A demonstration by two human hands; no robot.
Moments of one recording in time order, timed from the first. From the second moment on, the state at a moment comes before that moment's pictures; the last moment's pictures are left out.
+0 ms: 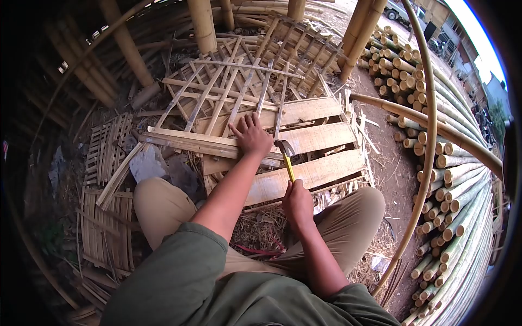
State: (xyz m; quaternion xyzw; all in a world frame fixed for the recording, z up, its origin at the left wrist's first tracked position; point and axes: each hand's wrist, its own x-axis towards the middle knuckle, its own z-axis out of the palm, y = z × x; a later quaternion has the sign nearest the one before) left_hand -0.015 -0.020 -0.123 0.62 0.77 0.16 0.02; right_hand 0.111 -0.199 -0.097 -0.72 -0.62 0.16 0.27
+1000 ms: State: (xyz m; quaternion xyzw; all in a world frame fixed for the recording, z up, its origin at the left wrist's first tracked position) left_hand -0.017 -0.012 -0.137 0.61 0.76 0.22 -0.03; right_hand 0.106 -0.191 -0.107 -0.73 -0.59 0.19 0.29
